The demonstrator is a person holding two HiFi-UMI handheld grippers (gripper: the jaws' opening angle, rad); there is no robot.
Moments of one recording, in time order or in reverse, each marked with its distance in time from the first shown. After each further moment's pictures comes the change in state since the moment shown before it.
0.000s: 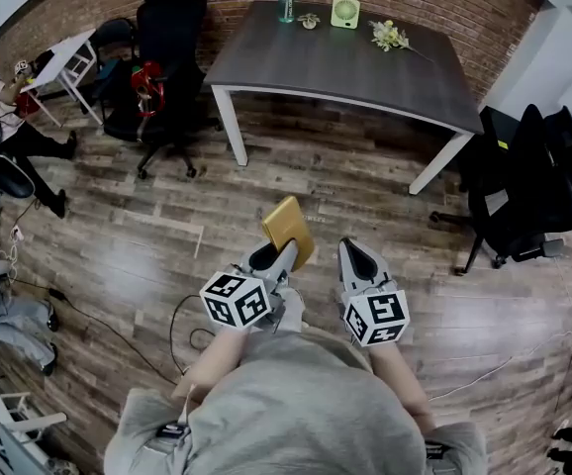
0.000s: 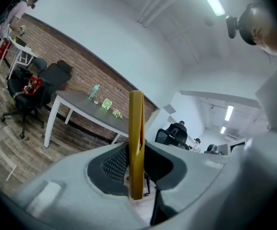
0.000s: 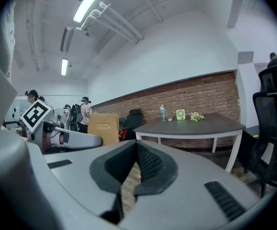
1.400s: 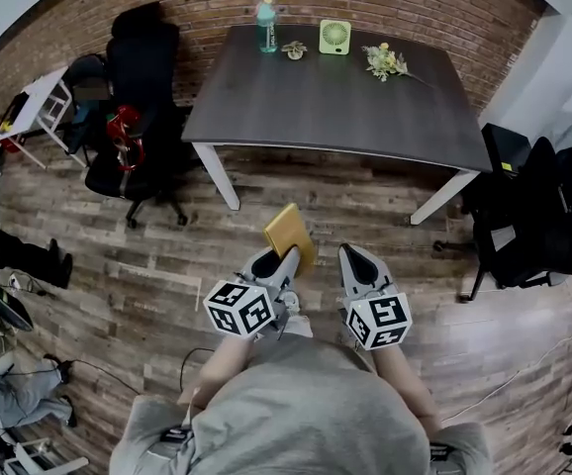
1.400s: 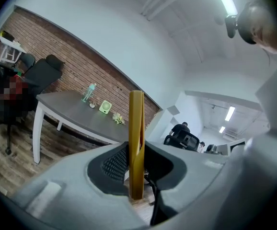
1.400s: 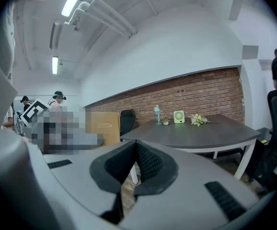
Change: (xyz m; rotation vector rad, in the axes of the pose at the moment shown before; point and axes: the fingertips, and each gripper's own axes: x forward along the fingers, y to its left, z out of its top) left arm 0.171 0.113 0.119 0.012 0.027 -0.043; right arm 0.200 -0.099 0.062 0.017 0.009 -0.042
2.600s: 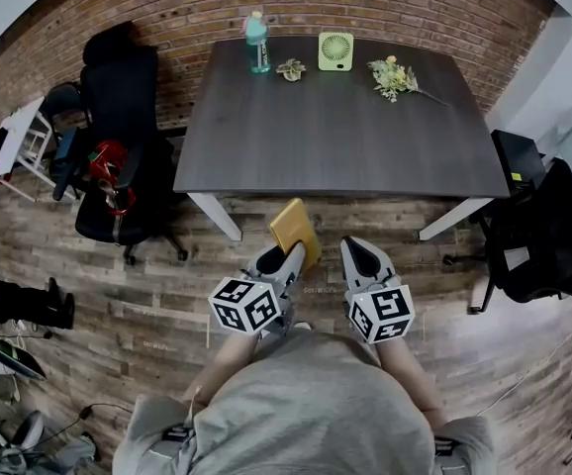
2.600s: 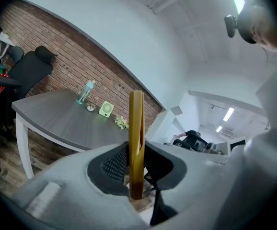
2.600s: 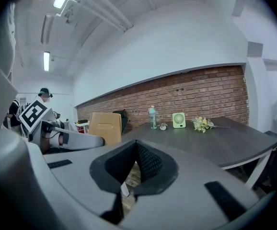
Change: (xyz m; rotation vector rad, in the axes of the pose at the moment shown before) left arm 0.134 0.125 0.092 0.008 0.042 -0.059; right arm 0.189 -0.064 0.043 -0.001 -0.009 -0.059
